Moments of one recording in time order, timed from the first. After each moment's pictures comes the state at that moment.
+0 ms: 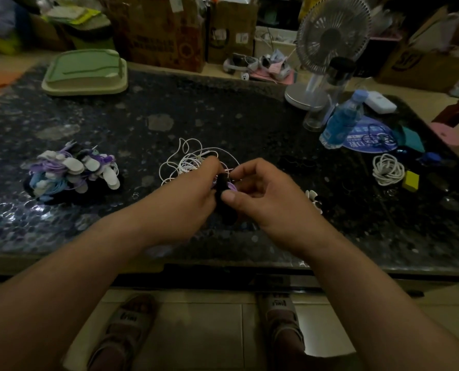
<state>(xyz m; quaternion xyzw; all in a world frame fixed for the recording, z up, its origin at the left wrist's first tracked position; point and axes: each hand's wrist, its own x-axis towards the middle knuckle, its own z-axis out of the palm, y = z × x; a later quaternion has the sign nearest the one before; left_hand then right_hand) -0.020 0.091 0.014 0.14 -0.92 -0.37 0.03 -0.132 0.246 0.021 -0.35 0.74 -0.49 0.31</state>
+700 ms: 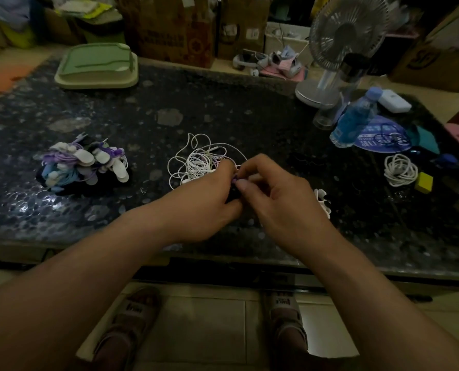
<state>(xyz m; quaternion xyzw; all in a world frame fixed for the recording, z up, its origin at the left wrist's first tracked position) -0.028 0.100 0.002 0.14 -0.92 -0.35 0.02 -0.129 0.247 0.008 -0.45 0.78 -0.41 0.14</state>
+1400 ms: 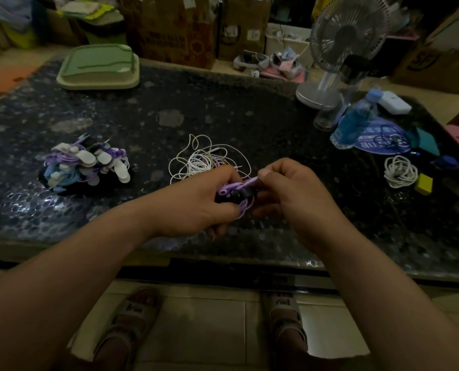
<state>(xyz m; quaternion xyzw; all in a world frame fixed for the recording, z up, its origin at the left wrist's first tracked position) -0.016 0.087 0.009 0.10 -0.83 -0.55 -0.03 -0.139 0.243 0.023 -0.21 0.71 -0.57 0.34</state>
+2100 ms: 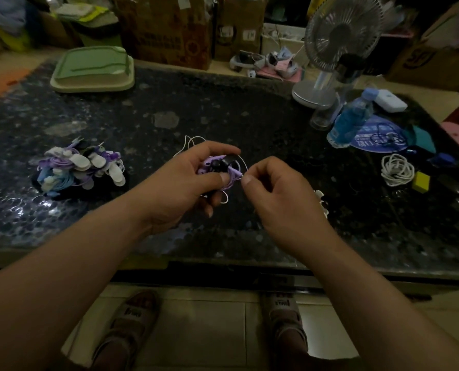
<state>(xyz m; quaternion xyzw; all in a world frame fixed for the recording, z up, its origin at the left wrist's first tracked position) -0.026 0.080 0.009 0.17 -0.68 -0.71 0.08 -0.129 0.245 0.015 -0.36 0.79 -0.47 0.17</state>
